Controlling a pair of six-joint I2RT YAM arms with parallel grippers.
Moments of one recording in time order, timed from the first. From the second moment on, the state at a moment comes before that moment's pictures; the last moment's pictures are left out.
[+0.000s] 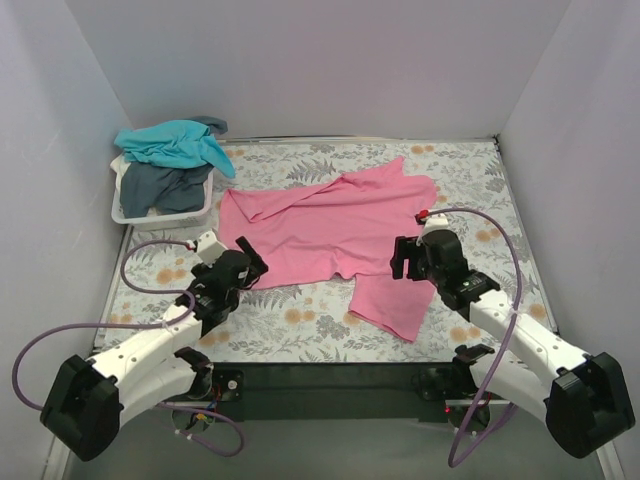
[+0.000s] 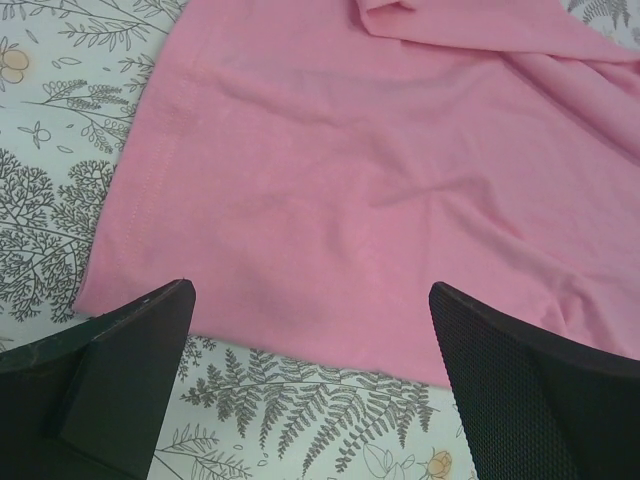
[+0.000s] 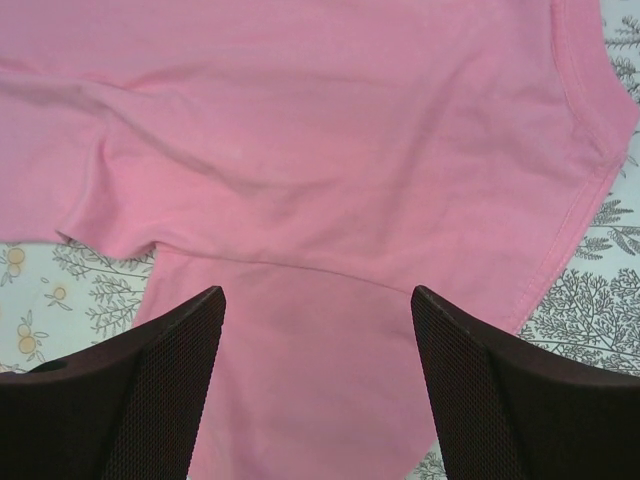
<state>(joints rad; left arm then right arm) -0.58 0.95 0.41 -0.10 -0.59 -0.87 0.49 0.96 0.53 -0.16 0.11 0.28</state>
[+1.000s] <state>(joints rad) -0.44 1.11 0.53 -0.51 -0.63 -1.16 0.44 1.04 0.39 -0.17 0.11 0.40</state>
